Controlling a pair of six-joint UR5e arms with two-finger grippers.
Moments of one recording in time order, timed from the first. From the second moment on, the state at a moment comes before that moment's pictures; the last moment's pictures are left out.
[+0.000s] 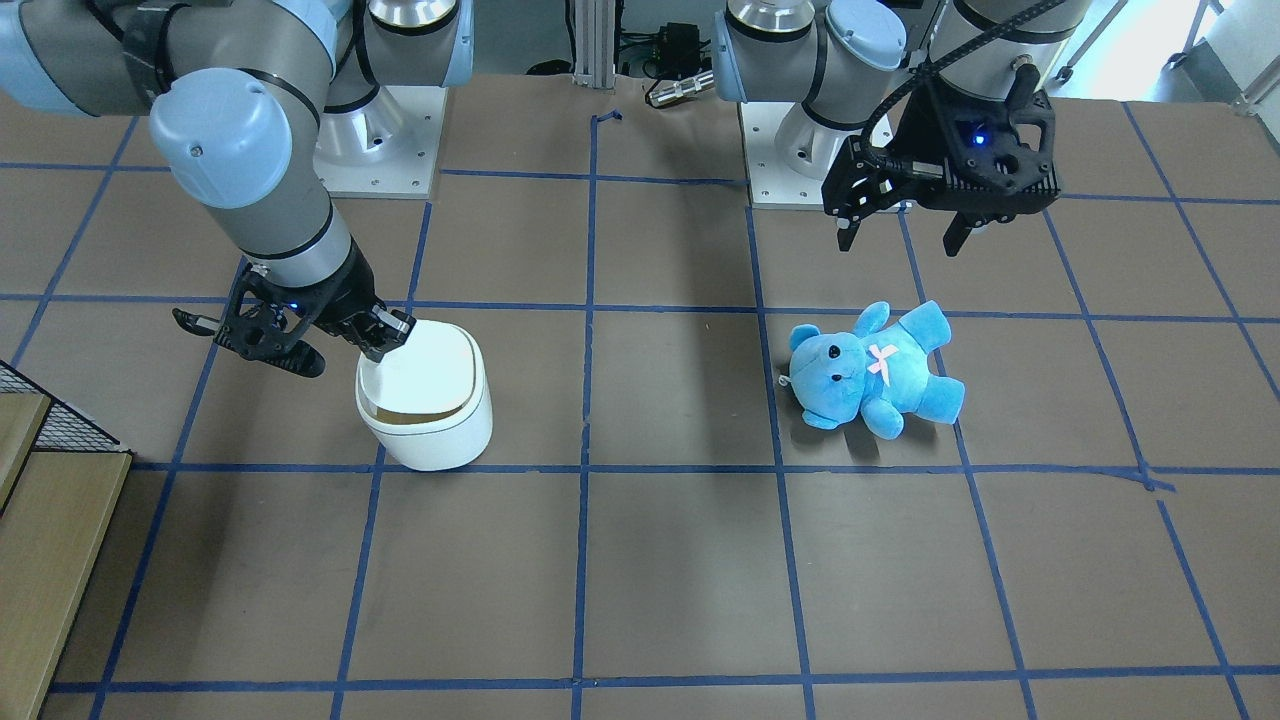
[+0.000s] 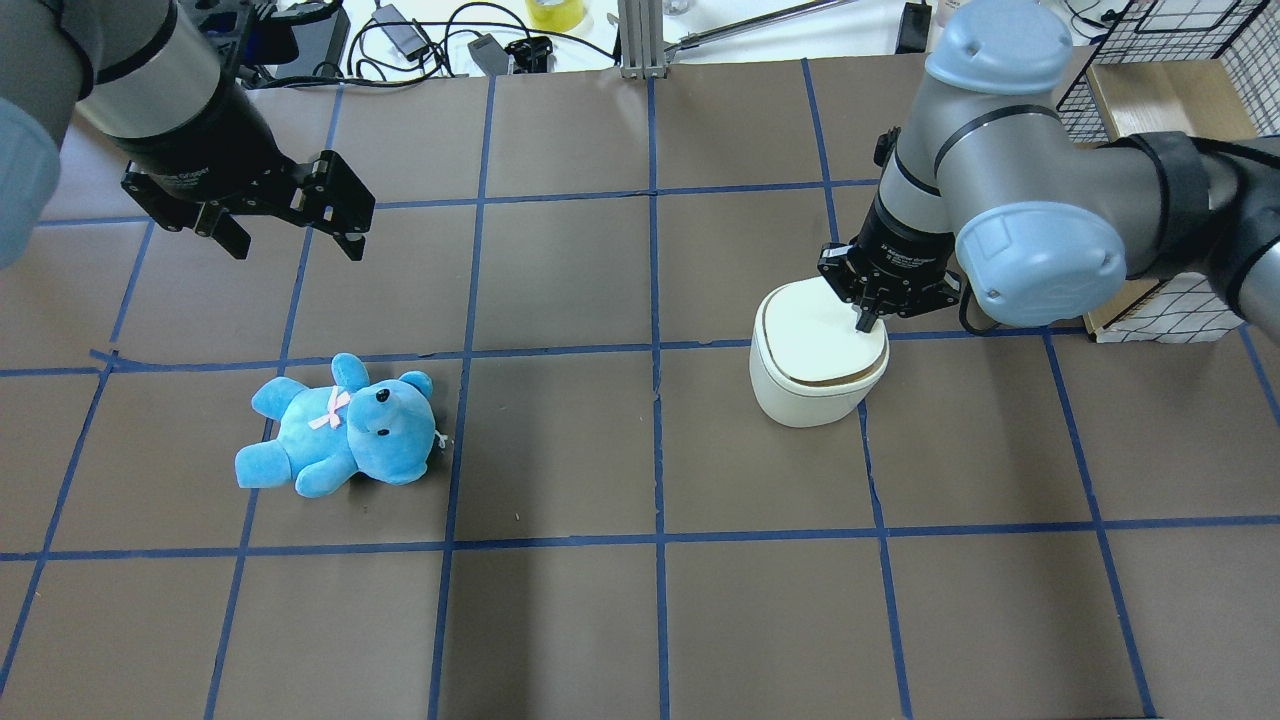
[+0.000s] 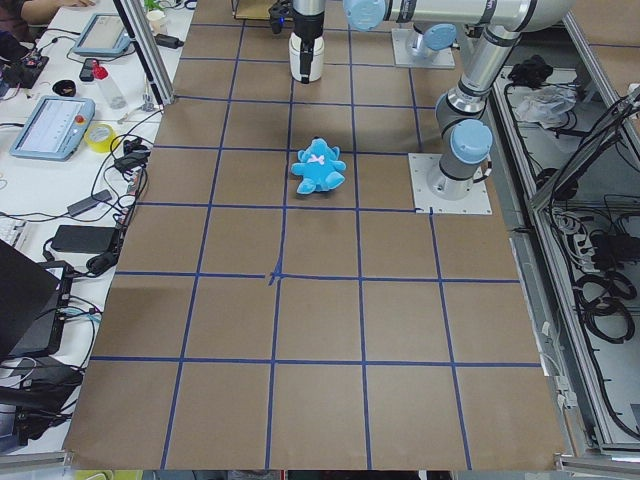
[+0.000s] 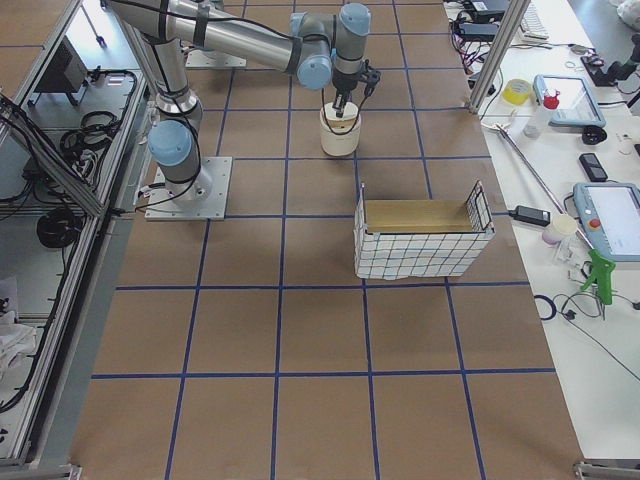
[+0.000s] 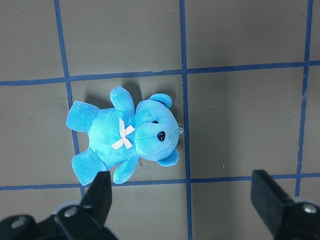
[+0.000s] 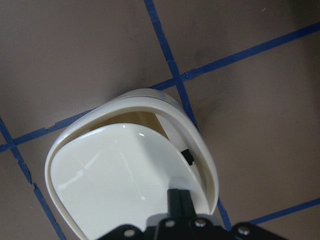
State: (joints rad) left arm -1.54 -1.51 -1.60 -1.55 1.60 0.08; right arm 1.60 -1.46 1.80 -1.84 -1.53 0.38
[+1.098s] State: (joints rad) left arm -1.54 -1.51 -1.60 -1.55 1.60 0.08; right arm 1.60 -1.51 1.56 -1.55 -1.52 0.37
